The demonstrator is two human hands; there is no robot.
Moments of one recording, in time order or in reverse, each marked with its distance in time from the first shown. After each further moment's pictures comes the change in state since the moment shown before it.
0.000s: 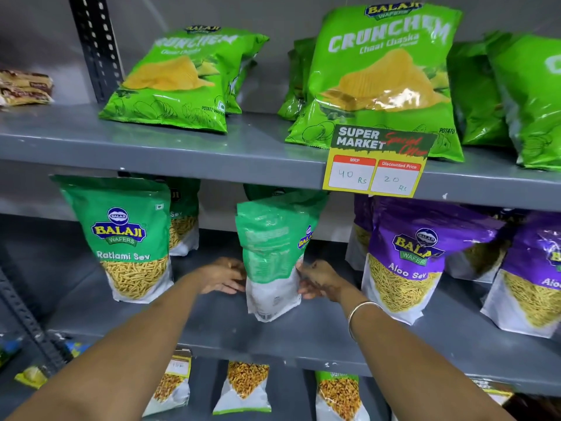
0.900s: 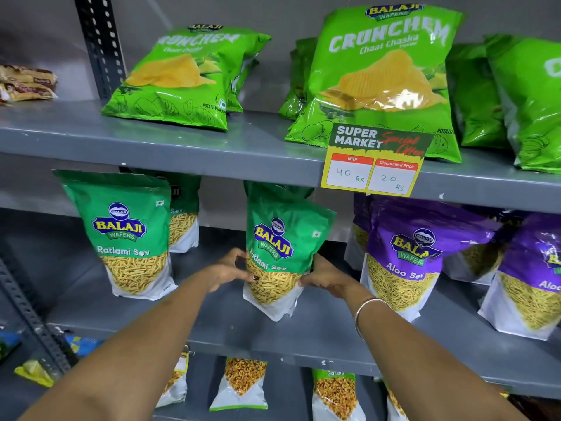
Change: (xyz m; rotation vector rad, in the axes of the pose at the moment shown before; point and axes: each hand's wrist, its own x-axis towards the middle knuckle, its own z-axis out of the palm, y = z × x) left_hand 0.007 -0.002 0.011 0.053 0.169 0.054; right_hand -0.007 -0.004 -0.015 -0.187 -0.135 -0.250
